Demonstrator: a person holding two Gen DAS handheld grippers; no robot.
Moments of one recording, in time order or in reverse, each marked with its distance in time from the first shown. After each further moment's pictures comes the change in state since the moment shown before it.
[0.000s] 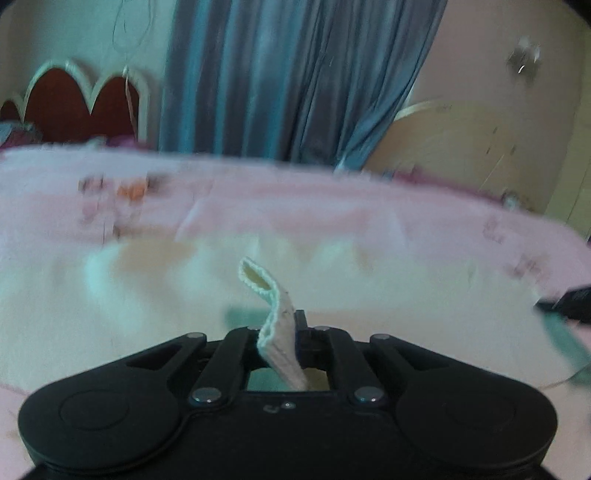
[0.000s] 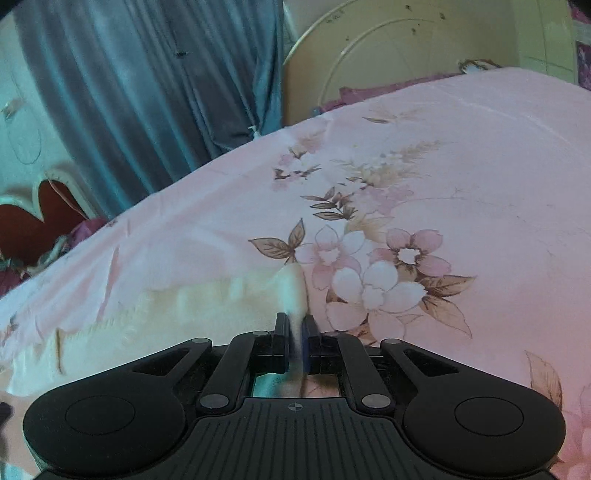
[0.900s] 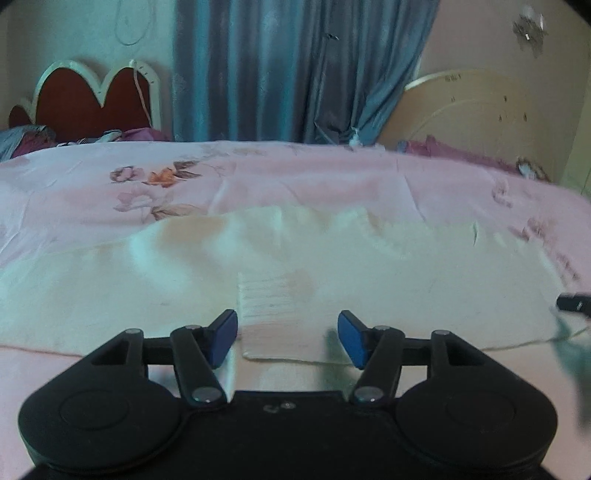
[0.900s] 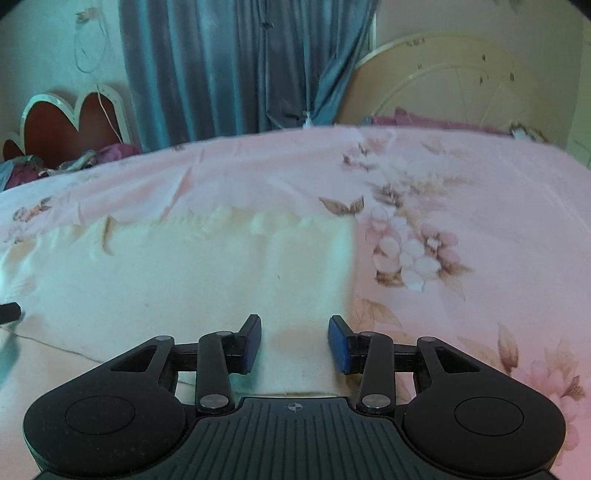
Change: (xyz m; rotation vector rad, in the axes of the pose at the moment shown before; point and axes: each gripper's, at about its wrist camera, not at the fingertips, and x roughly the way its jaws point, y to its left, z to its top) left arm -0.048 0.002 -0.005 0.043 0.052 0.064; right arm -0.058 0.052 -0.055 -0.300 0.027 -0.035
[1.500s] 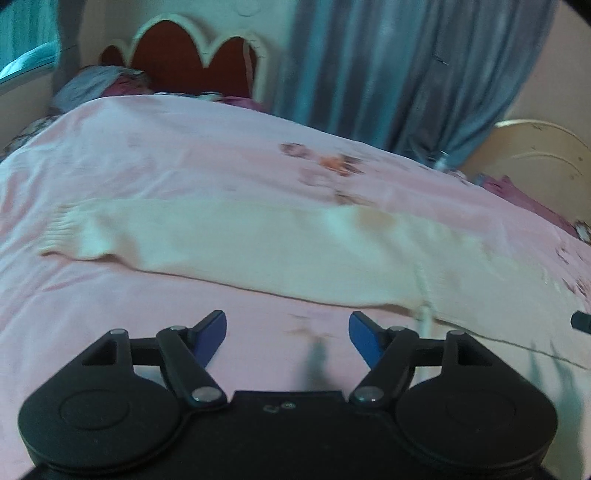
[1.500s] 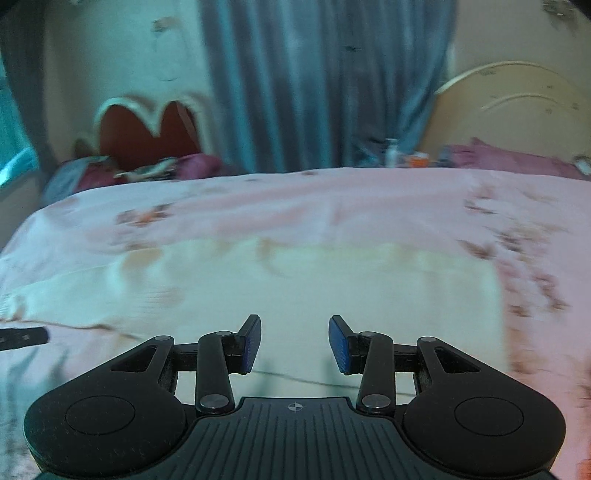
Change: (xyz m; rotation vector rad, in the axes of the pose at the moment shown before) left arm -0.067 0.130 -0.020 -0.260 0.048 0.176; right arm -0.044 0.133 0.011 -0.072 -0.059 0.279
